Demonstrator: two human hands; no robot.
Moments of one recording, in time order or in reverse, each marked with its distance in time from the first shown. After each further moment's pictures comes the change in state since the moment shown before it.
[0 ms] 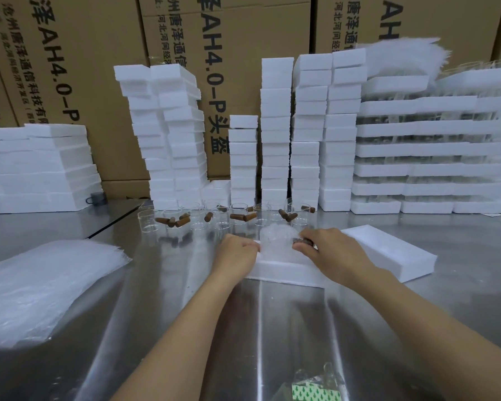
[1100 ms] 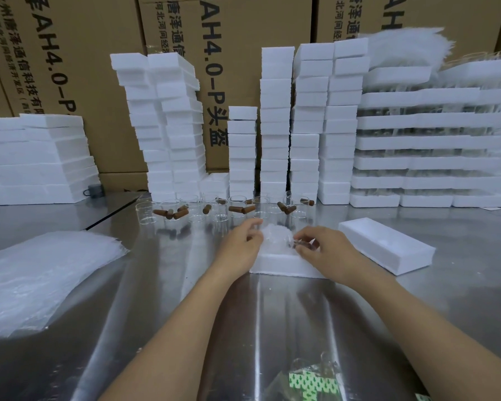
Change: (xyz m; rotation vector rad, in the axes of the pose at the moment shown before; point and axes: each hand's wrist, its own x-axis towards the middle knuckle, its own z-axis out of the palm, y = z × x) left_hand 0.000 -0.011 0.006 -0.045 -0.072 0.175; right_hand -0.009 0.006 0.017 0.340 -0.001 0.066
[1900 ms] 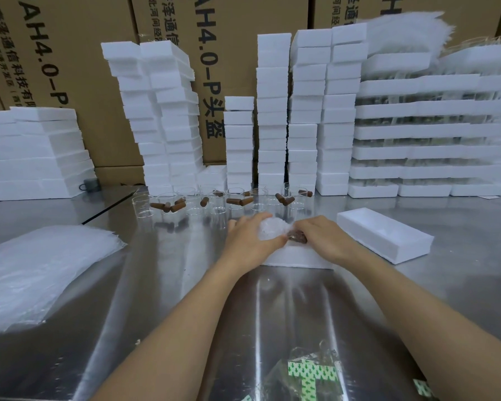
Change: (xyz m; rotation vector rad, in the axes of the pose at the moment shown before) left_hand 0.007 -0.001 0.022 0.320 0.025 0.065; right_hand 0.013 -0.012 0.000 0.122 -0.060 0.174
